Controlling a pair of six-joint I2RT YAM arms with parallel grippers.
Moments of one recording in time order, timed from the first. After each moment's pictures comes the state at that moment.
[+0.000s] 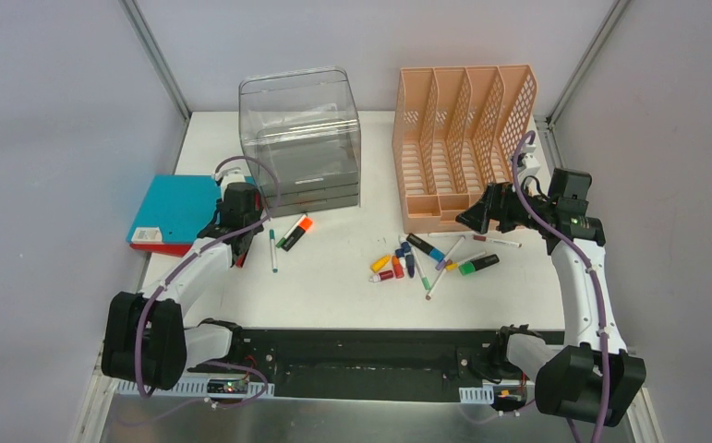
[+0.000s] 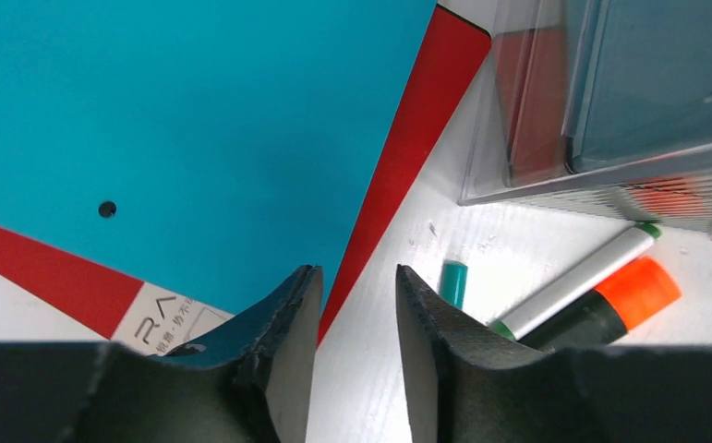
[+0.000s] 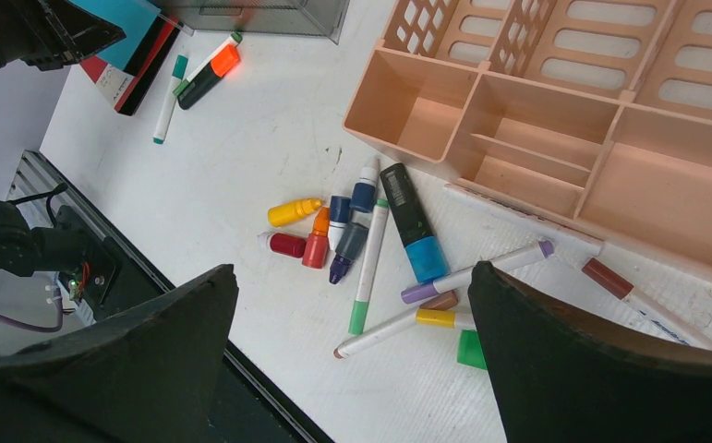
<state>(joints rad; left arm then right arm) -0.19 1.18 0.63 -0.20 -0.41 -0.38 -0.14 1.06 0.94 -0.66 -0.85 -0.09</state>
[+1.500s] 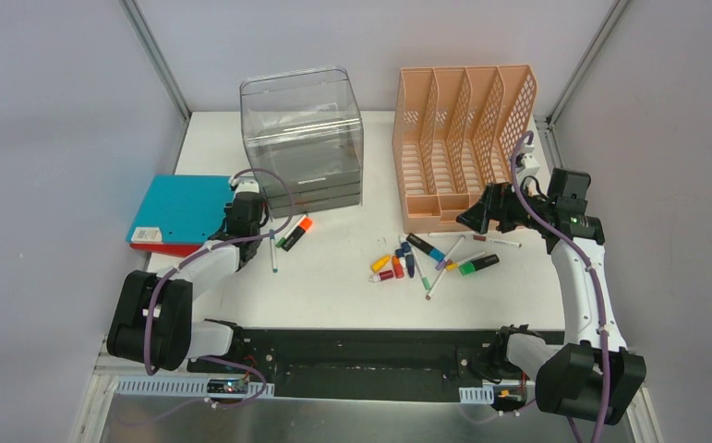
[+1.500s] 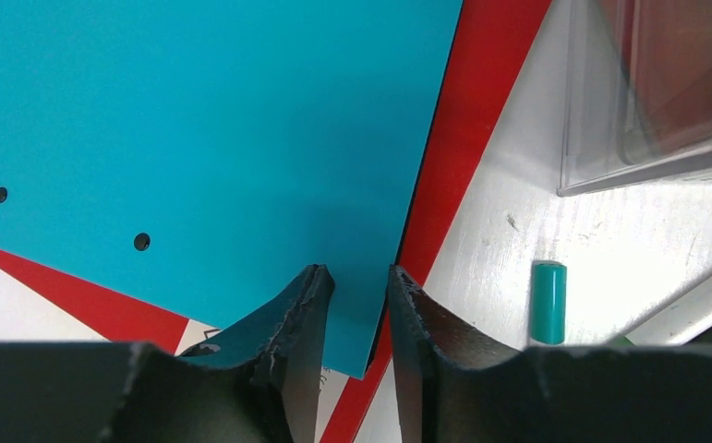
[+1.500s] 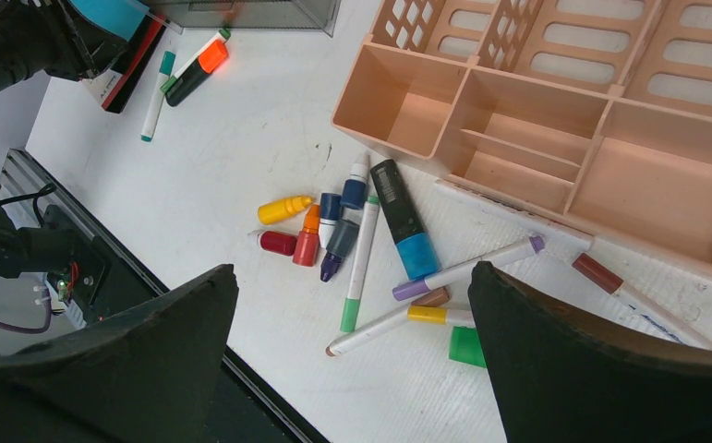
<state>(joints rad) -0.21 1.29 0.53 0.00 -0.50 -0.09 -0.14 1.07 0.94 -0.66 -0.83 -0.10</state>
